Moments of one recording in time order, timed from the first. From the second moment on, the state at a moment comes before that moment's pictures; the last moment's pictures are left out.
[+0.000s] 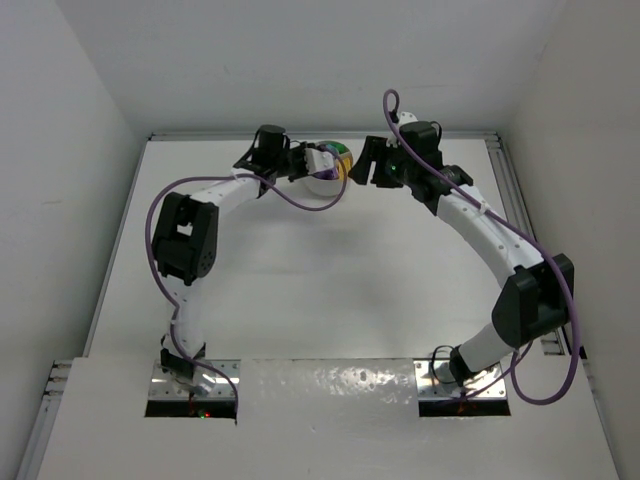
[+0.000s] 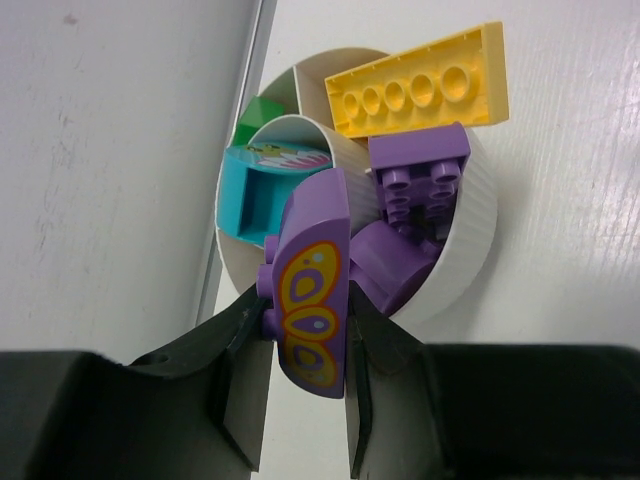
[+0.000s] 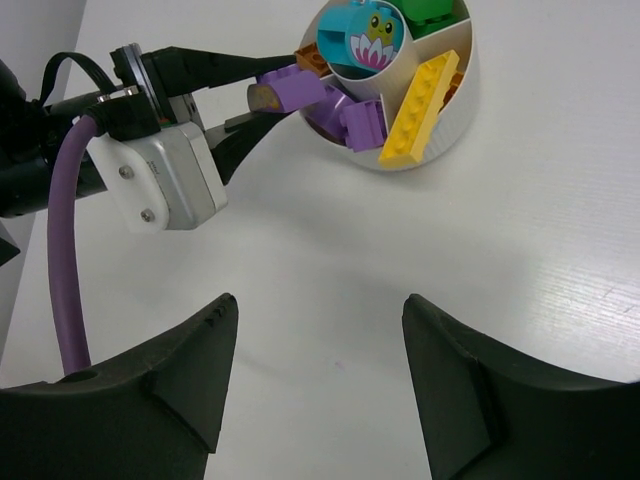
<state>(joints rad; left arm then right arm) -0.35 2.08 1.58 0.00 0.49 1.00 0.38 1.57 1.34 -0.30 -0.14 0.41</state>
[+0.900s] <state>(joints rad) -0.37 2.13 1.64 -0.05 0.49 0.90 0.38 1.57 1.35 -0.35 -0.11 0.38</state>
